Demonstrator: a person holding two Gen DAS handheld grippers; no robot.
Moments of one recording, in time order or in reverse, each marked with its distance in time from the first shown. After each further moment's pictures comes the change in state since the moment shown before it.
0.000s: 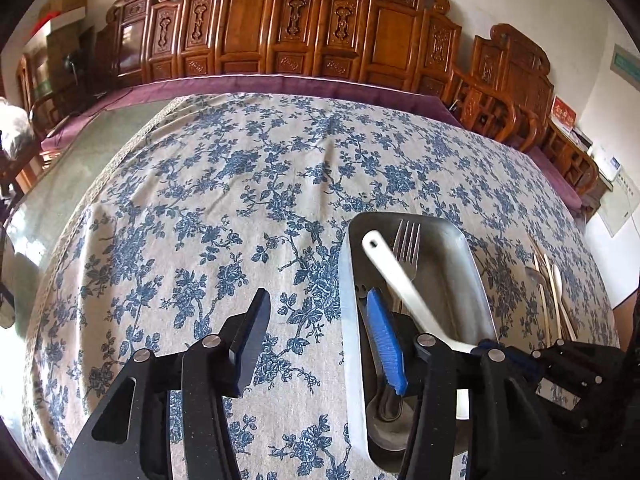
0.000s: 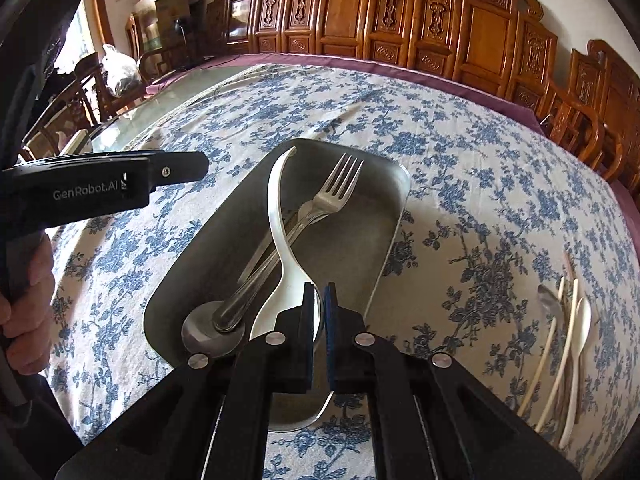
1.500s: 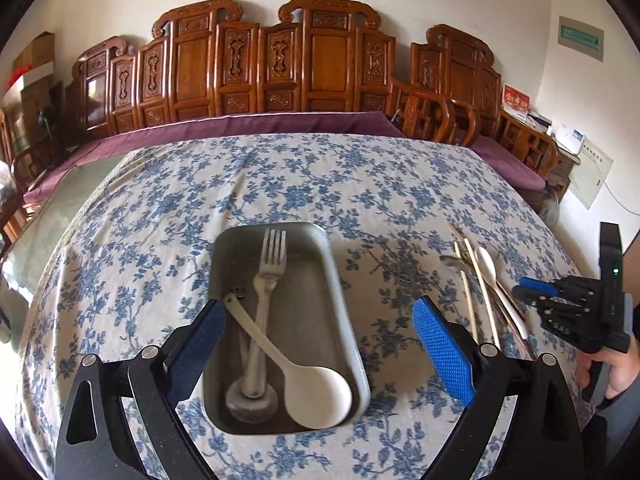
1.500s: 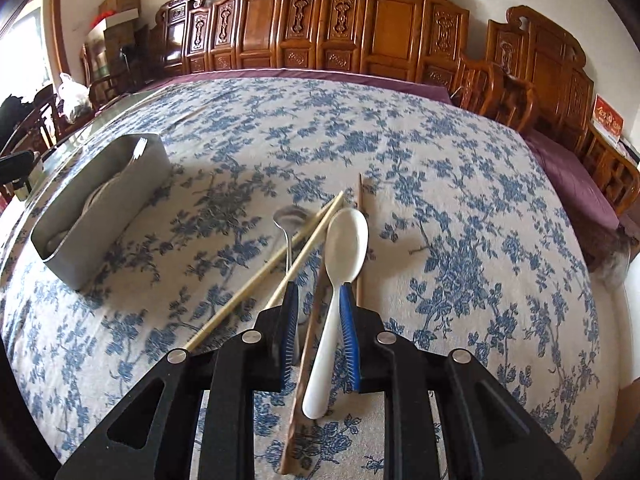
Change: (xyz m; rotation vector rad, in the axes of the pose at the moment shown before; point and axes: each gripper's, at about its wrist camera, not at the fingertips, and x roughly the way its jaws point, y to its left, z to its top) left arm -0.047 -0.123 -0.033 0.147 -0.115 -0.064; right arm -0.063 -0.222 -0.098 0.095 -0.060 -0.138
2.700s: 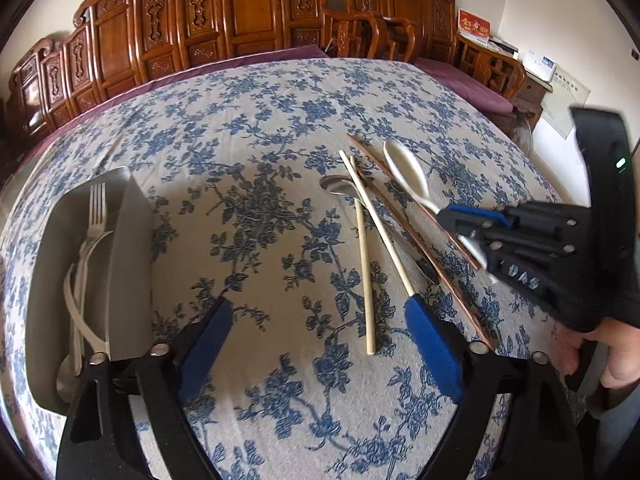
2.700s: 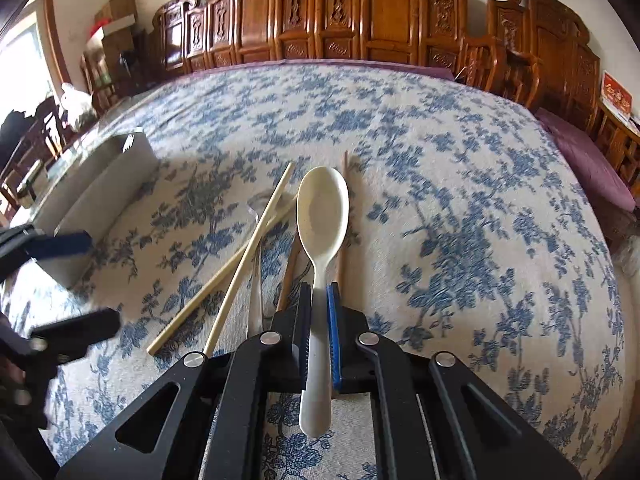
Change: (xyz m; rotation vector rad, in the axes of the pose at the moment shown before) left arm 0.088 -0.141 -0.034 0.137 0.210 -0.082; right arm 0.017 -0.029 -0.005 0.052 0.006 0.061
